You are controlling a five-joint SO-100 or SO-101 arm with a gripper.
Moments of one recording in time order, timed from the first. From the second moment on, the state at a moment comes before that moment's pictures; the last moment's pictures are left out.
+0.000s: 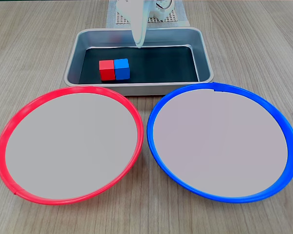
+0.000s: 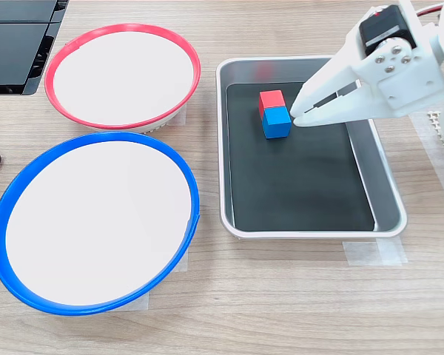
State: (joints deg) arm 7.0 189.3 173.2 56.8 5.1
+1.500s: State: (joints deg) arm 13.5 88.7 110.5 70.8 -33.2
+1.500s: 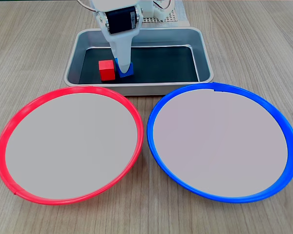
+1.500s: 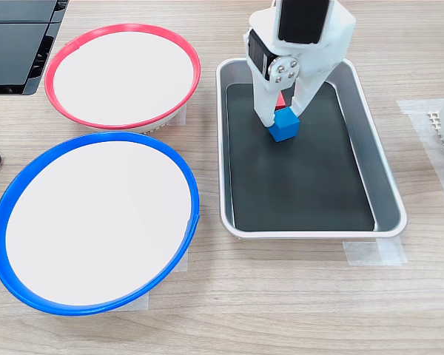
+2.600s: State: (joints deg) arm -6.1 75.5 73.7 73.4 -29.7
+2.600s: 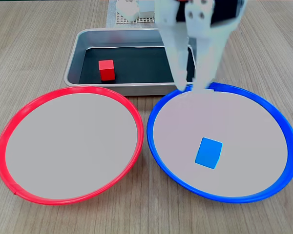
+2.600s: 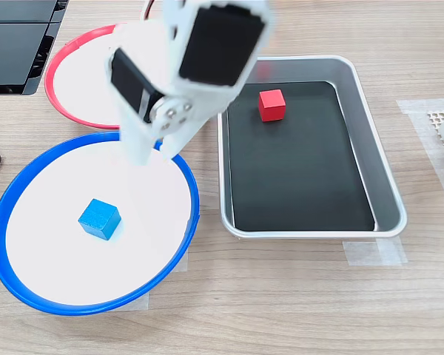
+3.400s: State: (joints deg) arm 18.4 92.3 108.9 73.0 -40.8
